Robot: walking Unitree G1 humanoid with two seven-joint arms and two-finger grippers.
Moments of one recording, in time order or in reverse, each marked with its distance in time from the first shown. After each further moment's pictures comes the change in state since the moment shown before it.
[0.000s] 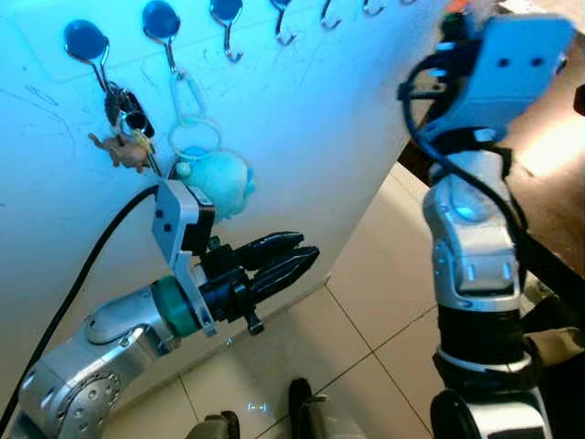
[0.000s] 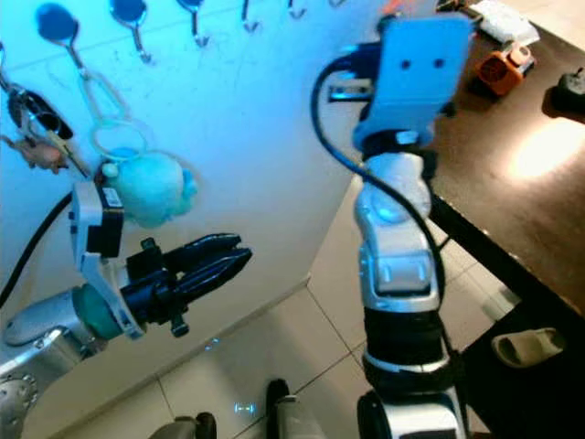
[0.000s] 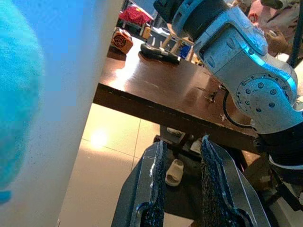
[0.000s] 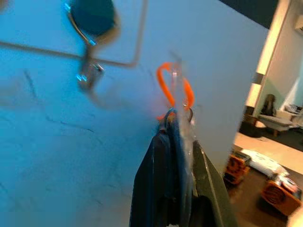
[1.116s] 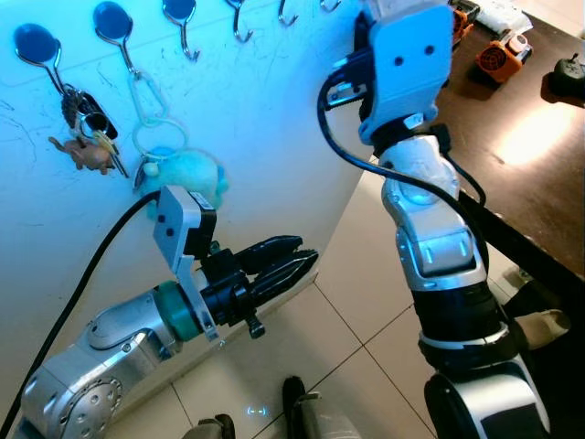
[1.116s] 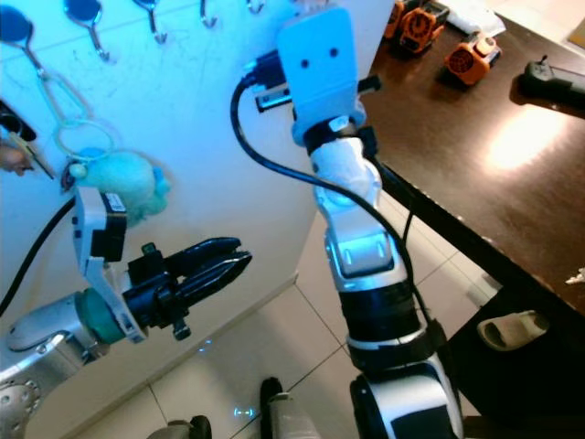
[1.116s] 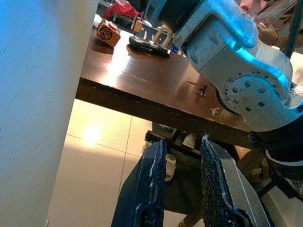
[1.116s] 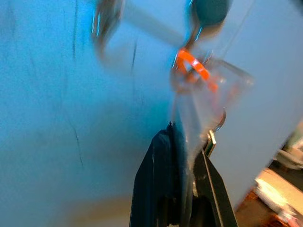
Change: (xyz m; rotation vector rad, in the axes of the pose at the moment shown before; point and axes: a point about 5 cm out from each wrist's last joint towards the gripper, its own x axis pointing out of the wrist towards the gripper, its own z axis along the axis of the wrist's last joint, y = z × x) left arm -0.001 -0.001 -0.004 -0.010 0.006 0.020; right arm 0.005 0.045 -0.013 -0.218 0.050 0.277
